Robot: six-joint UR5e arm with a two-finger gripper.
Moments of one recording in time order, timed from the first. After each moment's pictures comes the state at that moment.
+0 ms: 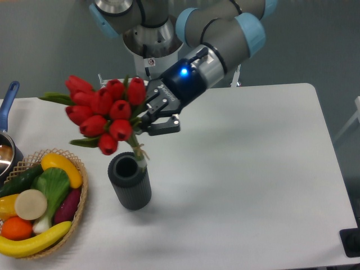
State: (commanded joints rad) arm 2.56 -1.73 -1.79 -0.79 0.15 1.10
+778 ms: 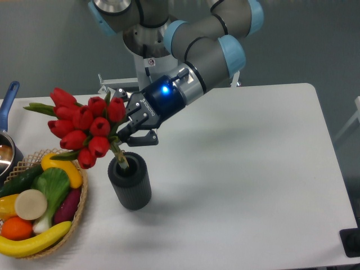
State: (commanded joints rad) arm 2.55 -1.79 -1.89 -0.79 0.15 1.10
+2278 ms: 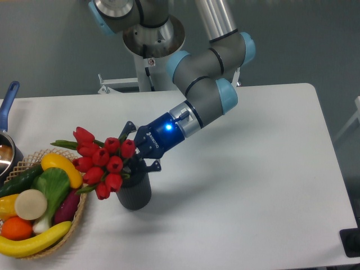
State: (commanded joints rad) arm 2.55 -1.91 -1.96 -0.79 0.16 1.26
